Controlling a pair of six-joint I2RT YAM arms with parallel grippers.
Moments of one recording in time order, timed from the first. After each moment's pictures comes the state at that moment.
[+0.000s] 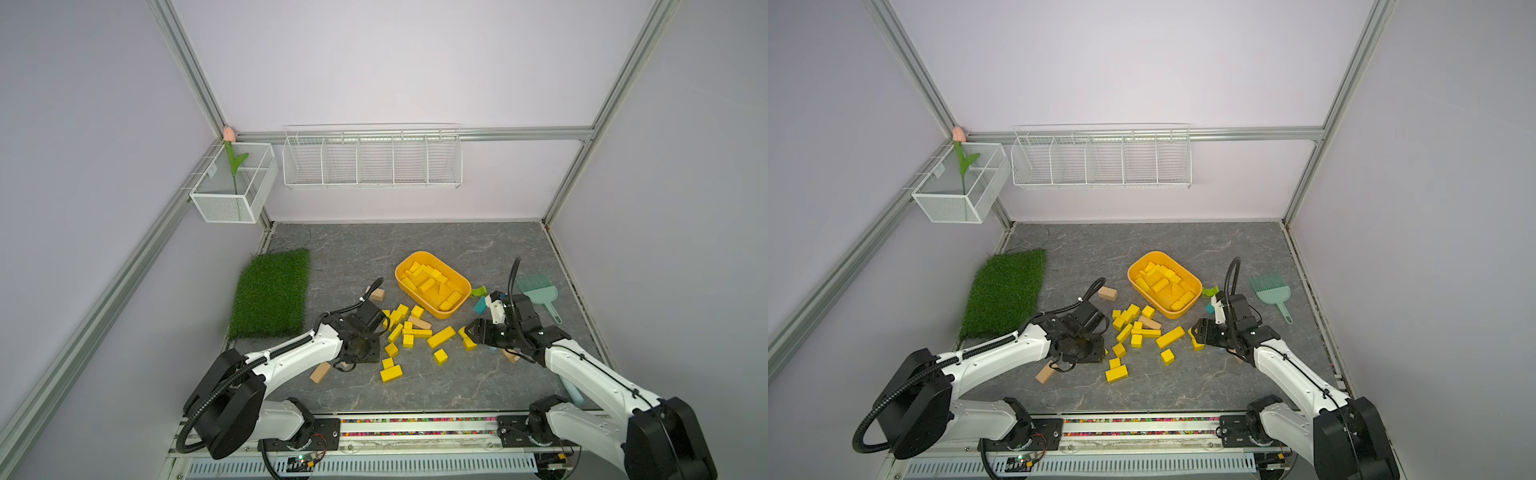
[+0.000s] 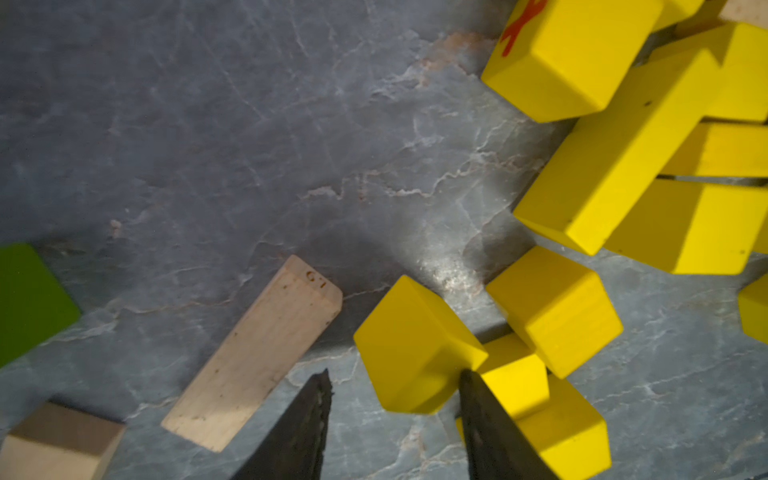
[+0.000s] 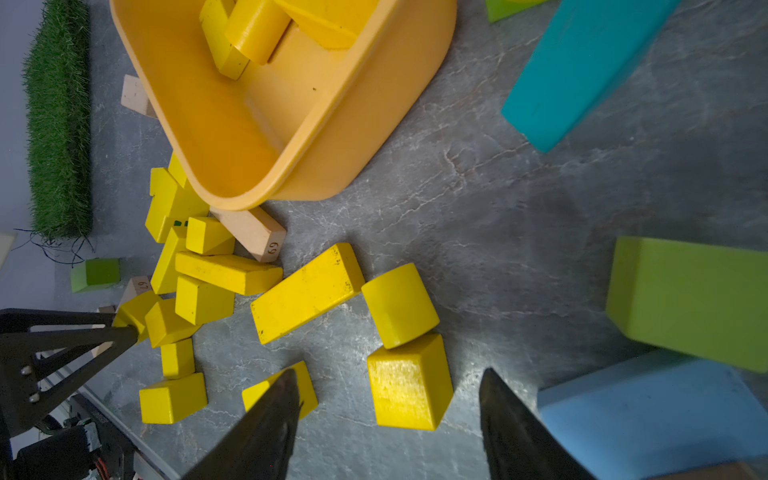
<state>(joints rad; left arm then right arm) -0.78 1.35 0.73 -0.69 0.02 -0.69 0.34 1.07 0.51 -0.39 -0.29 0.49</state>
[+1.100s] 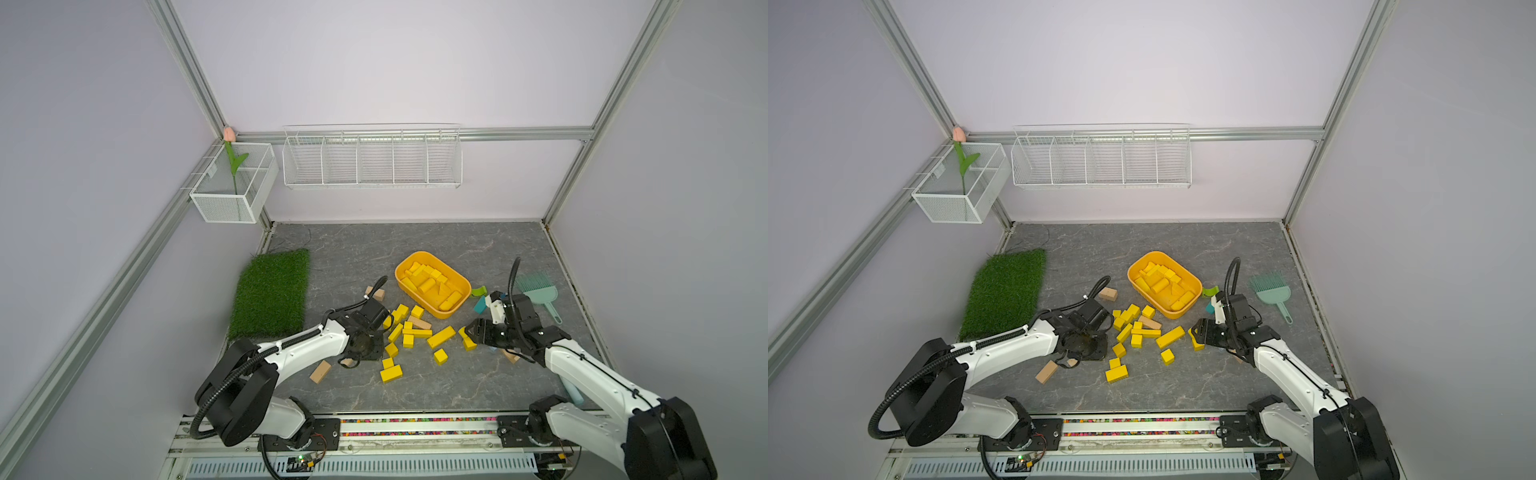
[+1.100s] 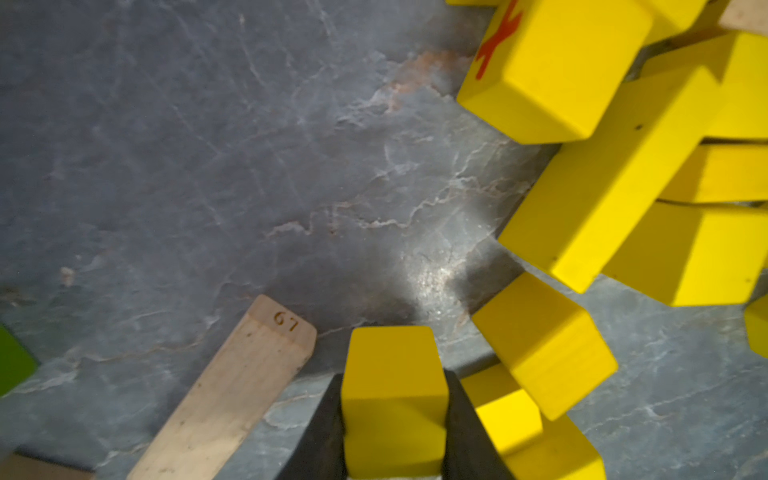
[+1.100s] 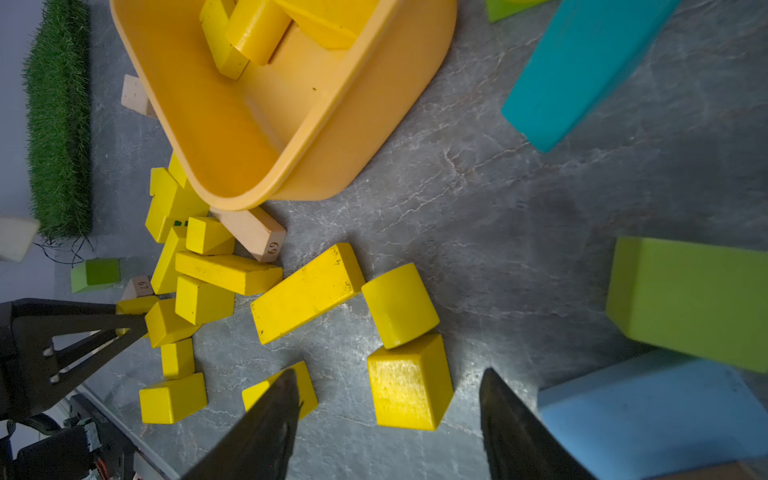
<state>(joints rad) -0.78 1.41 0.76 -0.66 0.02 -0.66 0.34 1.07 0.51 -0.39 -0.29 0.49</state>
